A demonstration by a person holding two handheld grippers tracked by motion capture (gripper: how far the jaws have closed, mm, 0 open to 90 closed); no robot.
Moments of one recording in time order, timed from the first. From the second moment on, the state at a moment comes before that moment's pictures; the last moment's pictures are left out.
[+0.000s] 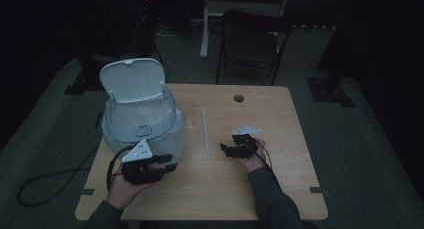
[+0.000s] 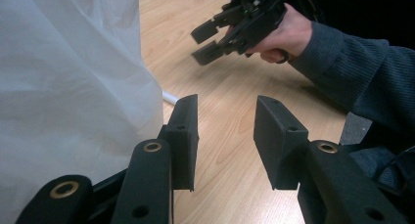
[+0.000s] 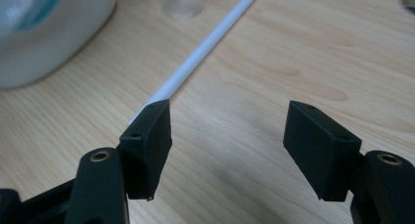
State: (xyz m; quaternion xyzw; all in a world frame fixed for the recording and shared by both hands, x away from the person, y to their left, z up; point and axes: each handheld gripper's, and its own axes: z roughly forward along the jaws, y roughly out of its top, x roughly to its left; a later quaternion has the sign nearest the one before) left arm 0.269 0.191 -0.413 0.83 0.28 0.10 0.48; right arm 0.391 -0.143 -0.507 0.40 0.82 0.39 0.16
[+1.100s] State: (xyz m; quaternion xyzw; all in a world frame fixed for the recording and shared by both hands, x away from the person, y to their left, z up) left arm 0.261 0.197 -0.419 0.82 0.29 0.10 0.48; right arm 0.422 -0.091 -0.535 0.37 0.86 0.33 0.16
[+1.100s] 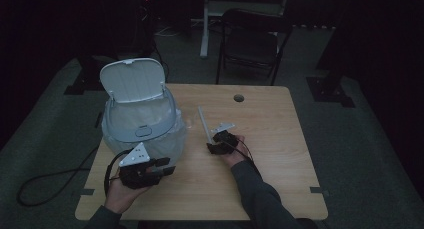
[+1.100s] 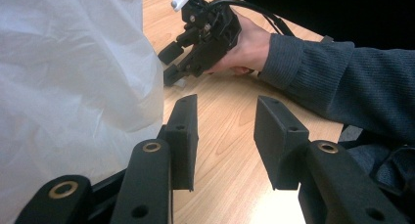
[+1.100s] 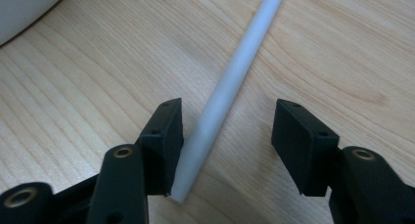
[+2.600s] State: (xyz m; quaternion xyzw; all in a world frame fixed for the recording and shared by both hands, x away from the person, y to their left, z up) left arm 0.263 0.198 -0.429 0.82 0.30 0.09 0.47; right arm 0.444 -0.129 -0.520 0.44 0.81 0.33 0.18
